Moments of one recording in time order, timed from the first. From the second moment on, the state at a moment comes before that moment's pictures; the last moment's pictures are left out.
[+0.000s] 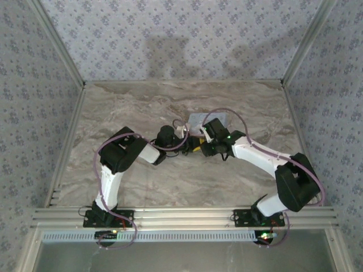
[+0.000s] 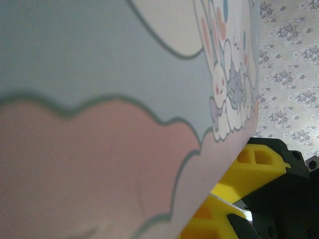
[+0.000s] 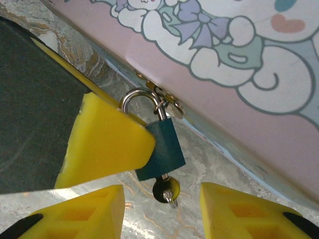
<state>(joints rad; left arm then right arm) -0.71 2.10 0.87 1.02 0.71 -1.33 0.63 1.47 0.93 -0.52 0.10 0.10</state>
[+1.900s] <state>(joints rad) -0.65 1.74 0.68 0.66 0.50 -1.09 0.59 1.65 0.92 -0.41 -0.25 0.06</state>
